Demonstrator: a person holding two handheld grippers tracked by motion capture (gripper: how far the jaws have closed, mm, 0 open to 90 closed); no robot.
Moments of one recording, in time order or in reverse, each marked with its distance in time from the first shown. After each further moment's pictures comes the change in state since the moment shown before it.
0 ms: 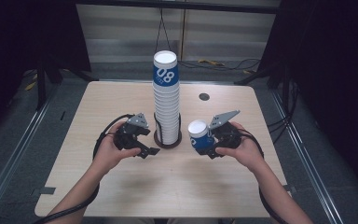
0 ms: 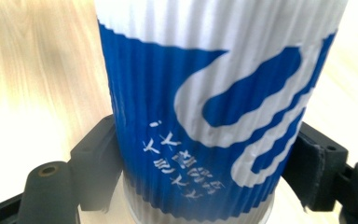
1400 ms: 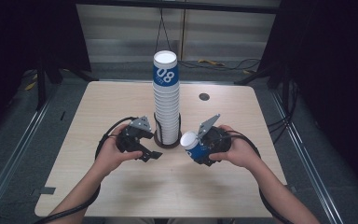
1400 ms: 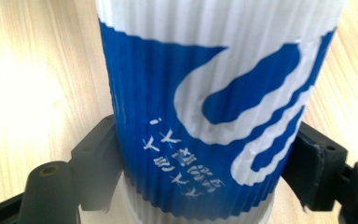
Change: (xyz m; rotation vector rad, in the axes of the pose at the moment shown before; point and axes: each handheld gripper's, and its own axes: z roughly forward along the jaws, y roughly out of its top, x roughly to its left) left arm -0.006 0.000 0.003 0.007 -0.060 0.033; right arm 0.016 0.015 0.019 0.238 0.052 -0.152
